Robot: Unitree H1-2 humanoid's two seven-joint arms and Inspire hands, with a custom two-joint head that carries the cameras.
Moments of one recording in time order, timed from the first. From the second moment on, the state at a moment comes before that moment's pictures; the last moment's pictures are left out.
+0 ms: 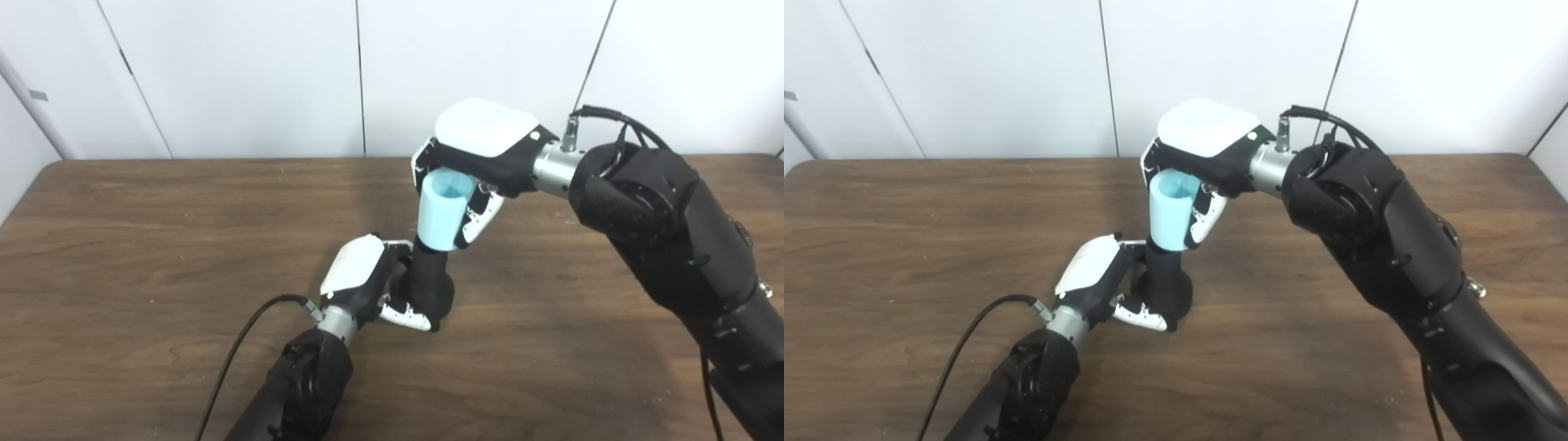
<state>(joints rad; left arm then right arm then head) -0.26 0.11 -0.51 -0.09 0.77 0.40 -0.16 -0.77 -0.45 0.39 -0.33 -0.74 0.11 0.82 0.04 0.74</state>
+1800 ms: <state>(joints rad) -0.26 0.11 -0.51 -0.09 0.78 0.41 -0.17 -0.76 -0.43 0.41 -0.32 -0.74 0.10 0.79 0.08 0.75</state>
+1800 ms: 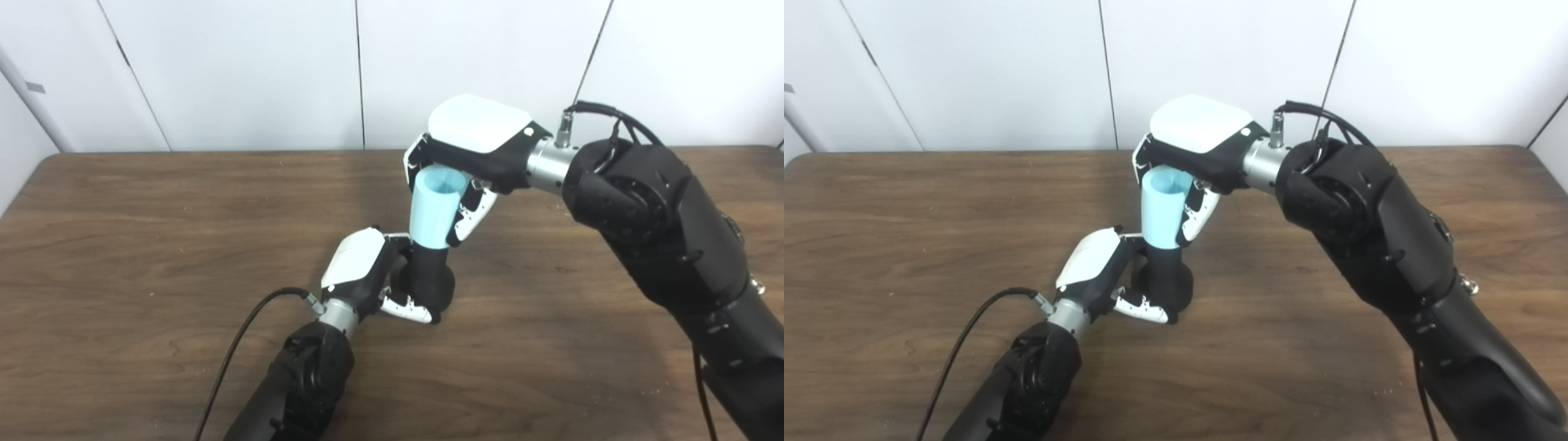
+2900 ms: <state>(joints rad) -0.26 0.10 -0.51 -0.09 0.79 0.41 -0.17 -0.77 -0.41 0.41 -0.27 -0.76 0.06 0.78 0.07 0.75</state>
